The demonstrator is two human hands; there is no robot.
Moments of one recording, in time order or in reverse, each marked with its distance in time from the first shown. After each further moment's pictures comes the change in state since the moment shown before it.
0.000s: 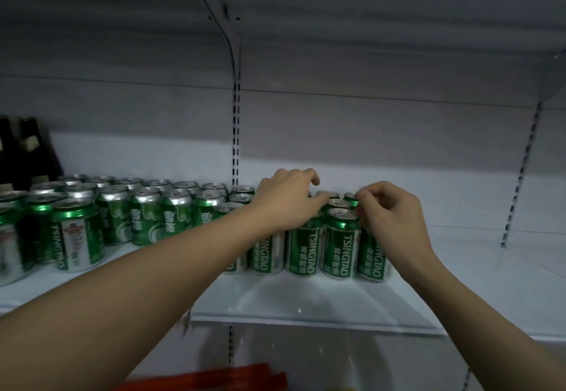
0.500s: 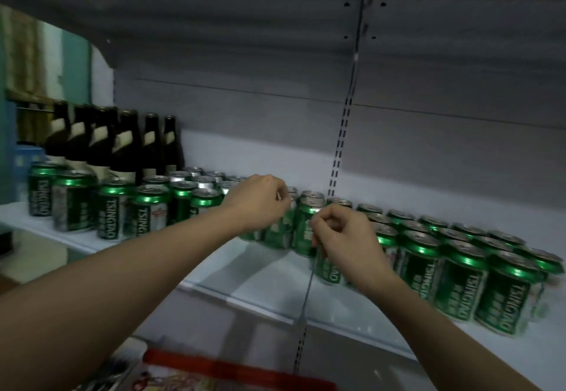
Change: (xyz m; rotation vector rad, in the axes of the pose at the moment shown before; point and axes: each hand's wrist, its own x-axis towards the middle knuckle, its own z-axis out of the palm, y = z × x) left_hand -0.092 -0.168 -0.081 0.115 0.074 -0.333; right_hand -0.048 -0.056 0.182 0.027 -0.514 -0.060
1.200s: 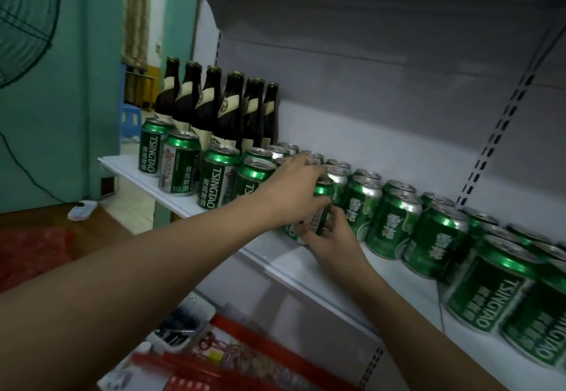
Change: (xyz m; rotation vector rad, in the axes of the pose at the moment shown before) left_hand -0.015 -0.144 0.000 0.010 0.039 -0.049; right_hand 0.064 0.032 0.205 0.150 -0.311 0.112
